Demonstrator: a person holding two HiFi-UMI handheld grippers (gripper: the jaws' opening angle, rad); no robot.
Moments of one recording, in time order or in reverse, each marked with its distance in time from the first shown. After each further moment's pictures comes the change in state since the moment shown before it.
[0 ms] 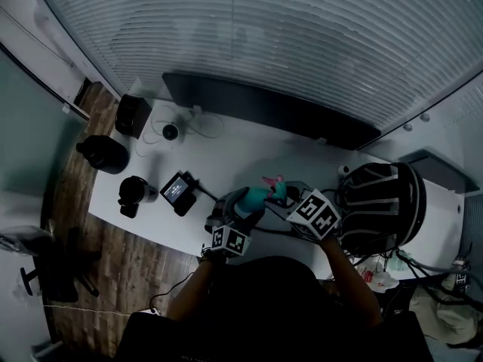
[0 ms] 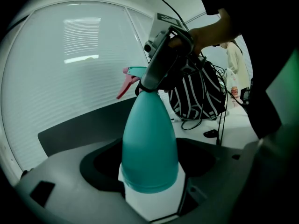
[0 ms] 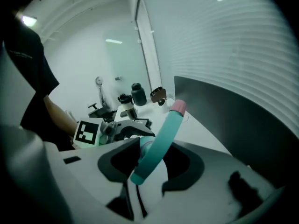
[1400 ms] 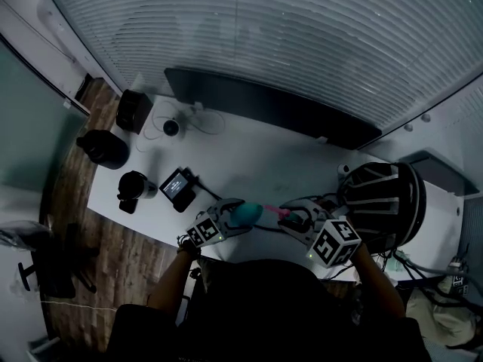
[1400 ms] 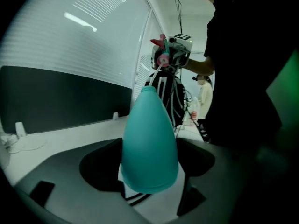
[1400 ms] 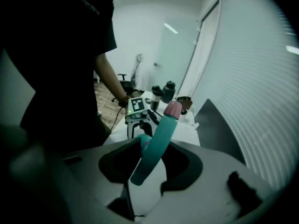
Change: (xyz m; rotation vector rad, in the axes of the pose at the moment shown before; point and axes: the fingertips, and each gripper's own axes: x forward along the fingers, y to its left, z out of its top) left arm -0.037 -0.051 -0.046 -0.284 -0.073 -0.554; right arm -0.061 0.059 -0.007 -0.637 0.085 0.051
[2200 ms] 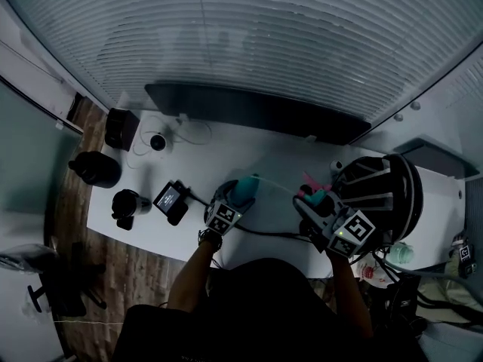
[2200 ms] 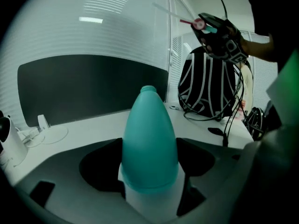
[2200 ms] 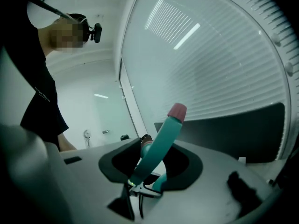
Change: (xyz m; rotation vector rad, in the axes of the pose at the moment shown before) left arm 0.064 0.117 -0.029 -0.099 0.148 0.407; right arm -0.069 -0.081 -0.053 0.863 -0.718 -0.401
